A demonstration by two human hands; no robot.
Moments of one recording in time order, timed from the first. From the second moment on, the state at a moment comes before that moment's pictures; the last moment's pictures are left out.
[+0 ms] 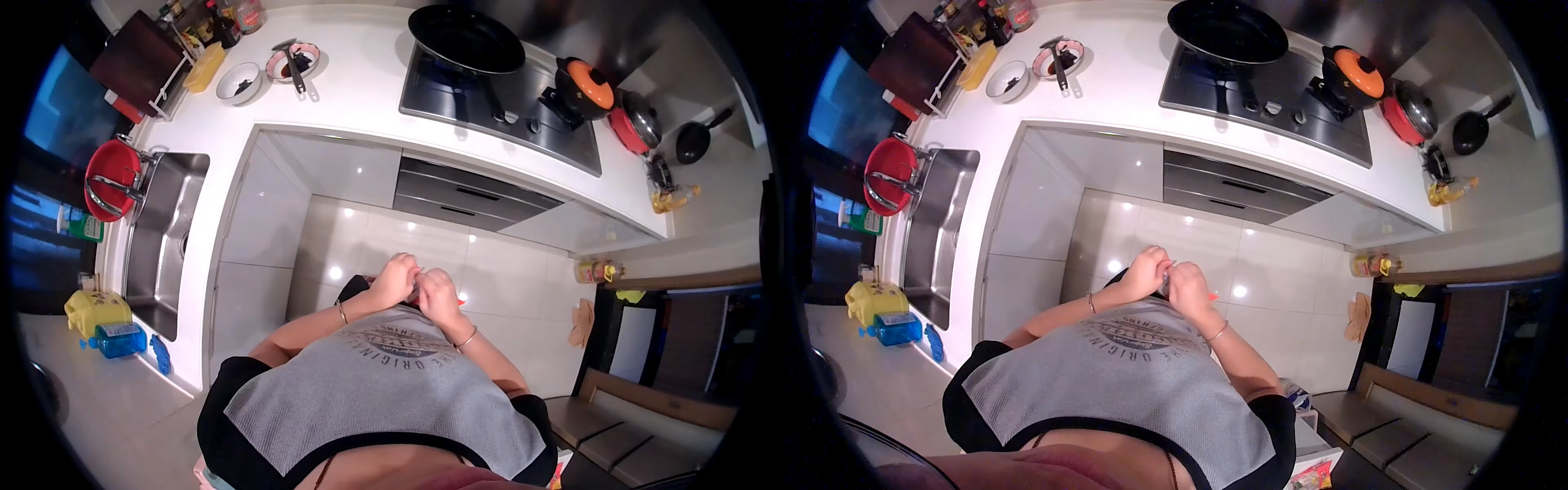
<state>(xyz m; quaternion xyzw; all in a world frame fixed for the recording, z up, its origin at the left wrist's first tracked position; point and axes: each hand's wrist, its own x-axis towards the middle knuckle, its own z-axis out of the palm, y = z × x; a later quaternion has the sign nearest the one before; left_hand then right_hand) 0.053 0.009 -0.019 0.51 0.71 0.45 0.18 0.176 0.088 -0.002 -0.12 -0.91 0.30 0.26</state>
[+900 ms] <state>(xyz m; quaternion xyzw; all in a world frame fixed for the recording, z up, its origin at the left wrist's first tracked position) 0.019 0.037 0.109 0.76 0.44 0.47 0.07 0.145 0.102 0.062 -0.20 -0.78 0.53 0.27</state>
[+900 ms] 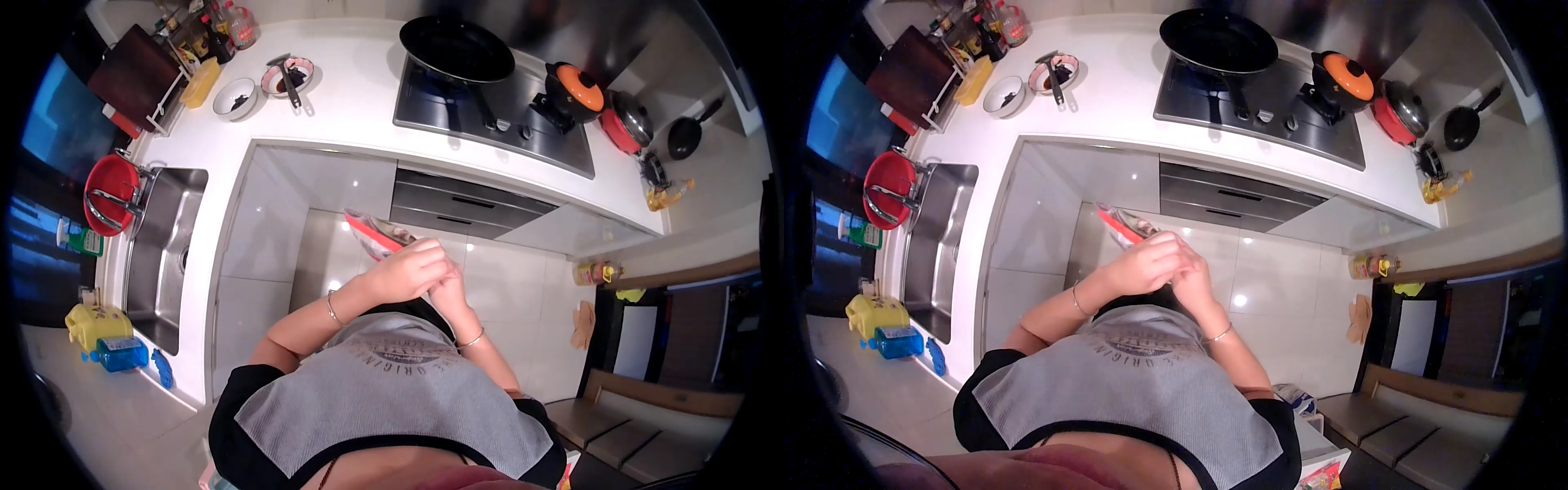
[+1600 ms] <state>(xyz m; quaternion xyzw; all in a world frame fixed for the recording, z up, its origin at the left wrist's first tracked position) 0.025 0.024 0.079 0.46 0.68 0.52 0.24 0.141 0.084 0.079 -0.22 -0.86 0.39 0.23</state>
